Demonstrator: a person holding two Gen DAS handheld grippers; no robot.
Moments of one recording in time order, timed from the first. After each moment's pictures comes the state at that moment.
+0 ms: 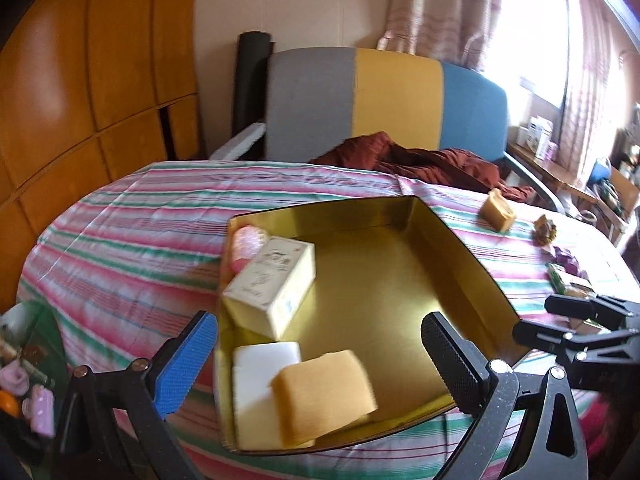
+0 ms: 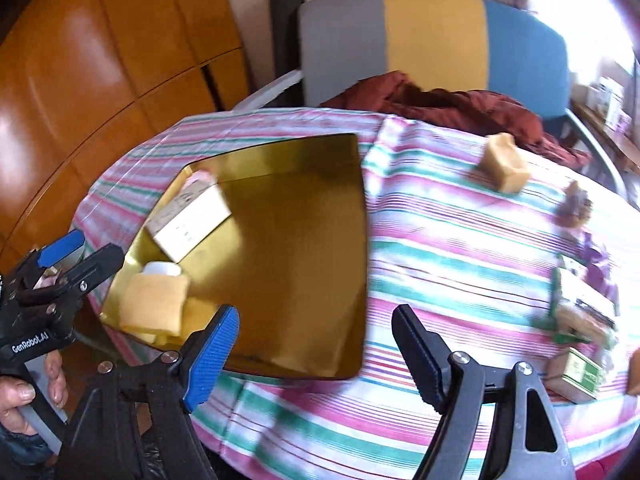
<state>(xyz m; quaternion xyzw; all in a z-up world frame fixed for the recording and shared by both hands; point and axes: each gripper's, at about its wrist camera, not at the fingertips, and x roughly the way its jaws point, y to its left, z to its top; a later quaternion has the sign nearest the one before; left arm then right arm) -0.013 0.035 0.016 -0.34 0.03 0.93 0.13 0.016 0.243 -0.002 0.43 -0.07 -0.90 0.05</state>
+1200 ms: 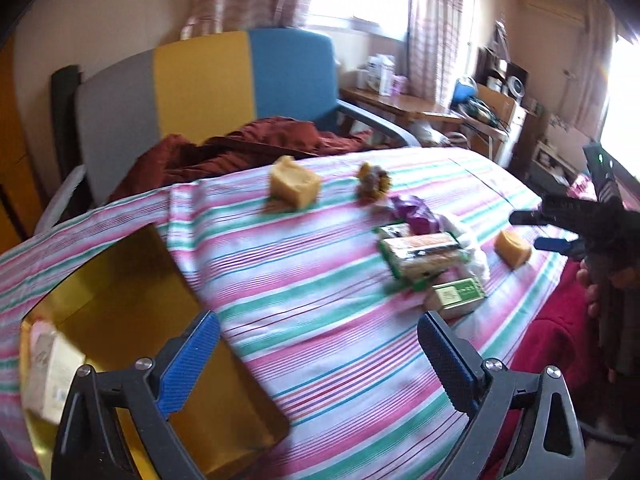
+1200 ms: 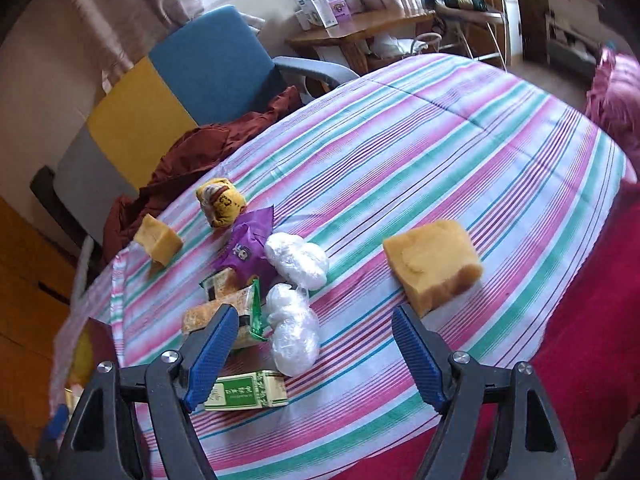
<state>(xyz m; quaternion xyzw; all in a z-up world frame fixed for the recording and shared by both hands) 0.005 0.257 0.022 -0.35 0.13 0.85 0.38 0.148 0.543 0.003 0.35 -0.36 -0.81 -0.28</state>
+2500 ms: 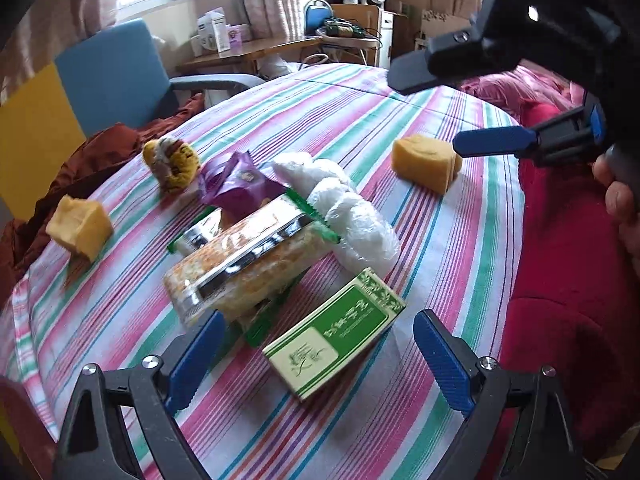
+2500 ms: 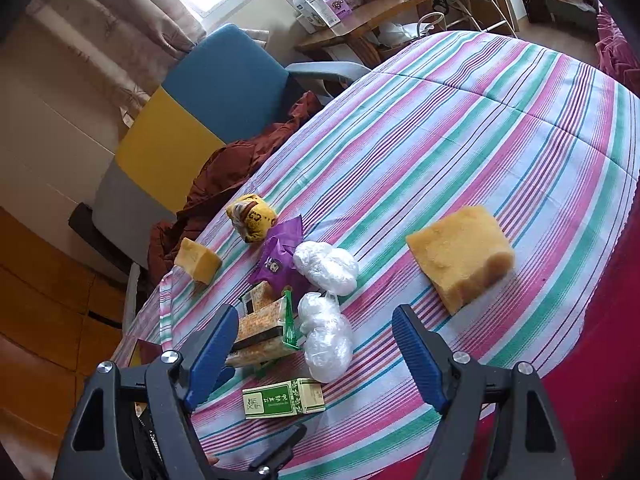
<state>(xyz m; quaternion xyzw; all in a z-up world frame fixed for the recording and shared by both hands) 0.039 0.428 -0.053 -0.33 0.30 0.71 0.55 0.160 0.557 -0.004 0.30 -0.44 -0.82 -0.23</state>
